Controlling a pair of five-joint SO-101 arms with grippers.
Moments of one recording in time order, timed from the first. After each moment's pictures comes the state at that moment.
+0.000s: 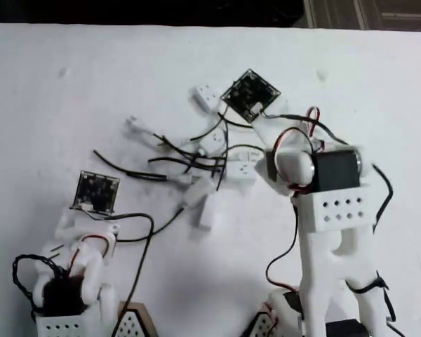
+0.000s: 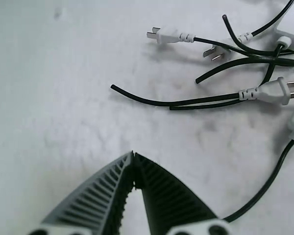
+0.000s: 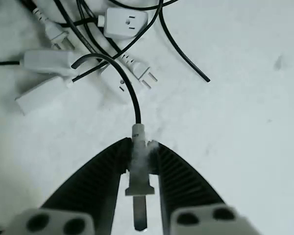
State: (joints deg) left arm -9.0 -104.2 85.0 70.0 -17.4; right arm -11.0 -31.1 11.6 87.2 37.8
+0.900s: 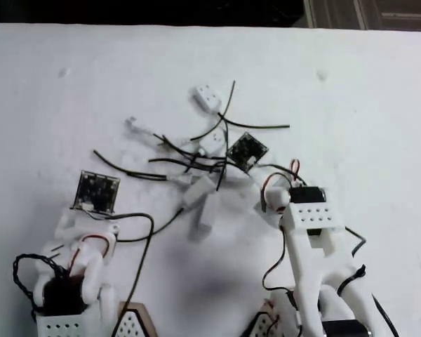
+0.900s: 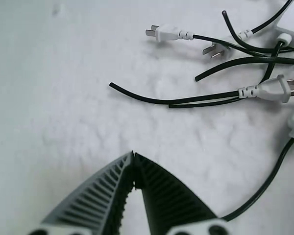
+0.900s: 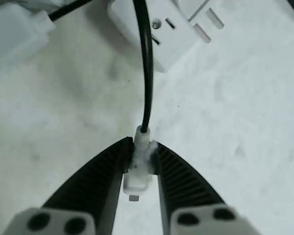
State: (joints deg) left arm -9.0 -104.2 85.3 70.0 -17.4; right arm -6.7 -31.0 58.0 50.1 44.1
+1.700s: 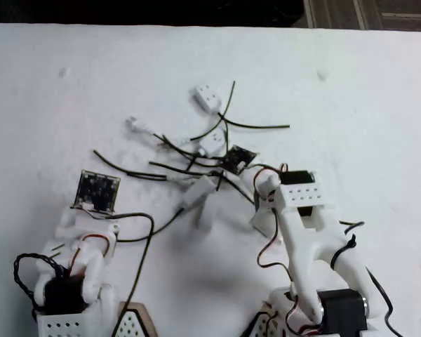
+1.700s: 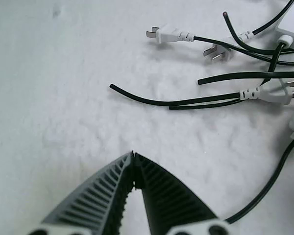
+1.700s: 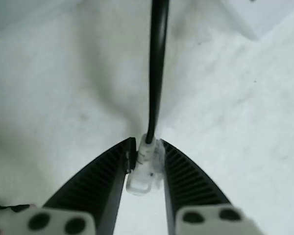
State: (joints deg) left arm -9.0 -104.0 86.1 69.0 -17.4; right arm -9.1 -18.9 50.5 64.4 44.7
